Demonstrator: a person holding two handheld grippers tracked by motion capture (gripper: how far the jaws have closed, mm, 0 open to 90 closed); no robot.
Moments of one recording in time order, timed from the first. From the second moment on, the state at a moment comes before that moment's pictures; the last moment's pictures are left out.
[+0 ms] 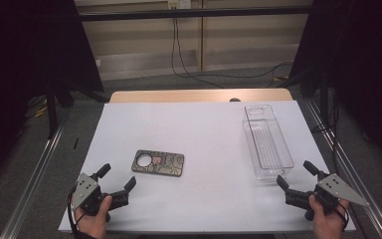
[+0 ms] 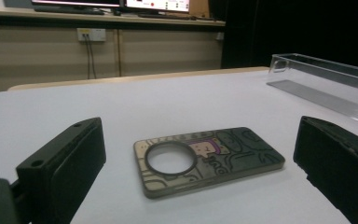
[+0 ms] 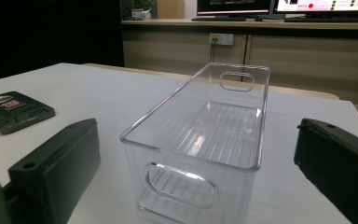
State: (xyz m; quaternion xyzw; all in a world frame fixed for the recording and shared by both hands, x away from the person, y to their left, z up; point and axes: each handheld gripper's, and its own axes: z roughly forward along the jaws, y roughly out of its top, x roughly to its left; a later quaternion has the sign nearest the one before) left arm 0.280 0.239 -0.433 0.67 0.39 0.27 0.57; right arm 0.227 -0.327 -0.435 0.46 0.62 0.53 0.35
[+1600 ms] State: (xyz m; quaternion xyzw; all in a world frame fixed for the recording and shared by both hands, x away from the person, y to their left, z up) left arm 0.315 0.169 -0.419 0.71 0.33 0.24 0.58; right arm 0.226 -0.323 -0.435 0.46 0.62 0.54 0.34
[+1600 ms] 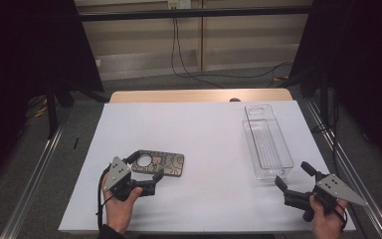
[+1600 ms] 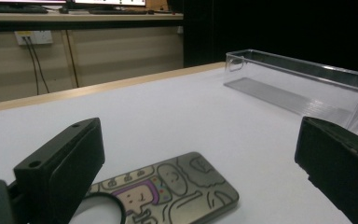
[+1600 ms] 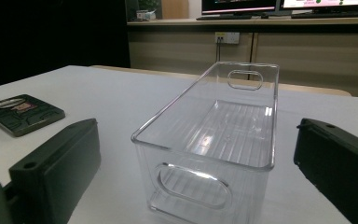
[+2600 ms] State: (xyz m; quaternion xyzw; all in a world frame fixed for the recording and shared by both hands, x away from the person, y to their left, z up) left arm 0.380 0.129 -0.413 0.70 0.31 0.26 0.58; right arm 0.227 -0.322 -0.435 0.46 0.62 0.54 0.34
